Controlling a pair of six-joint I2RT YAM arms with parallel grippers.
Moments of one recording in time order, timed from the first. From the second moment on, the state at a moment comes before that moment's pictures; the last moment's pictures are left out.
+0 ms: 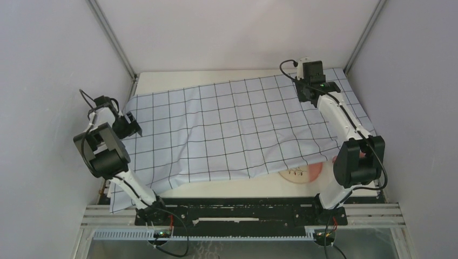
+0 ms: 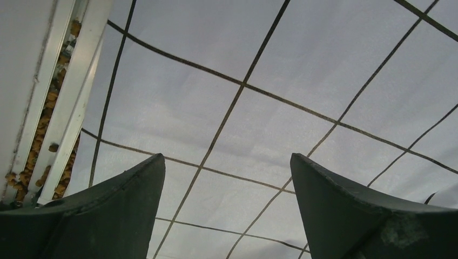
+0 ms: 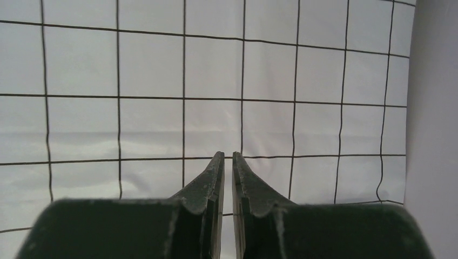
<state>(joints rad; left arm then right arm) 0.51 1.81 1.30 -0.75 0.03 -0.12 0.14 1.65 1.47 -0.60 0.15 -0.17</state>
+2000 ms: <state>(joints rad) 0.49 2.10 1.58 -0.82 -0.08 -0.10 0.36 1.33 1.40 -0.63 0.28 -0.29</state>
